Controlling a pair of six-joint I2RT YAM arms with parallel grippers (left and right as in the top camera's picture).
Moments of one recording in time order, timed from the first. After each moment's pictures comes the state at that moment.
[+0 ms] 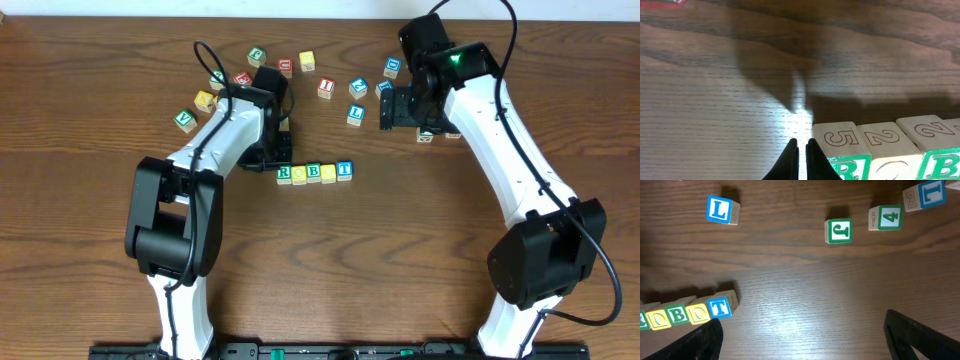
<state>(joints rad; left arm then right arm) -0.29 2.07 1.51 -0.97 0.06 -0.30 0.33 1.95 1.84 -1.21 0.09 0.40</state>
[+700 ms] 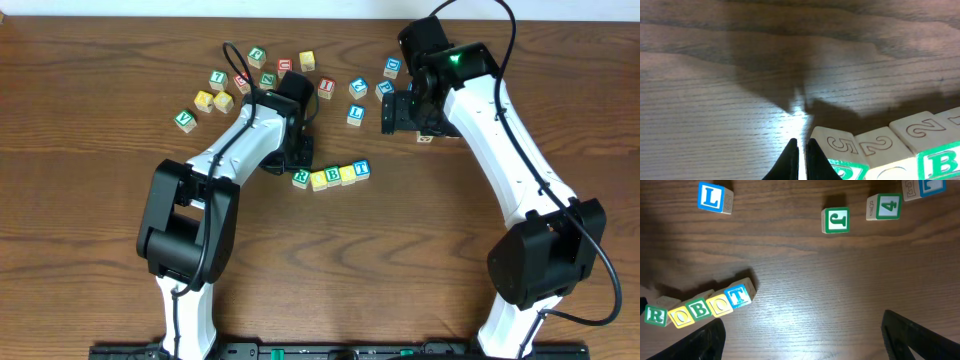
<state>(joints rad) -0.38 2.07 1.51 -0.91 0.07 -0.31 0.33 1.95 1.84 -1.25 0.09 0.40</state>
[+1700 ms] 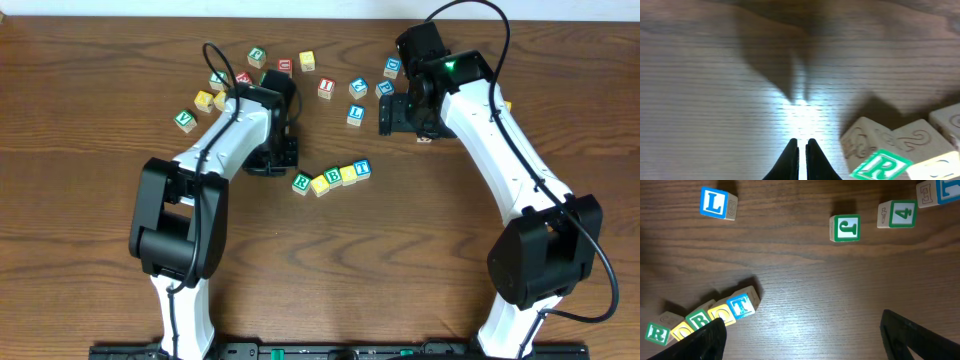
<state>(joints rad) -0.32 2.07 1.53 -1.04 0.08 -0.33 0.33 1.95 1.78 -1.15 0.07 0.39</state>
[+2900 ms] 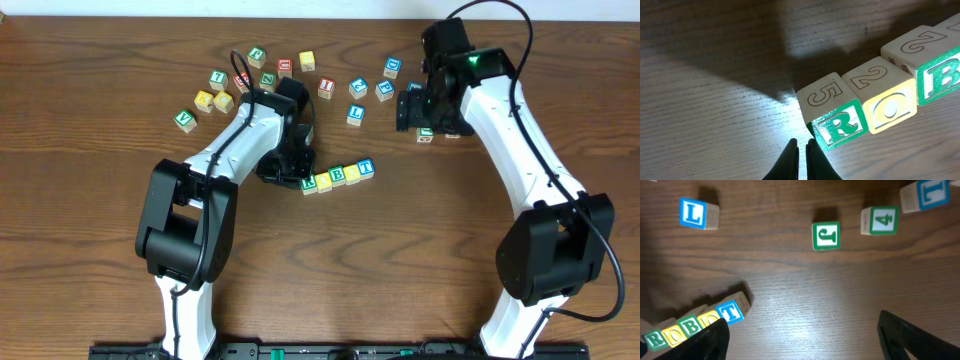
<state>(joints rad) -0.37 2.07 1.52 -1.07 0.24 -0.18 0.24 1.95 1.76 -1.13 0.03 0.33</state>
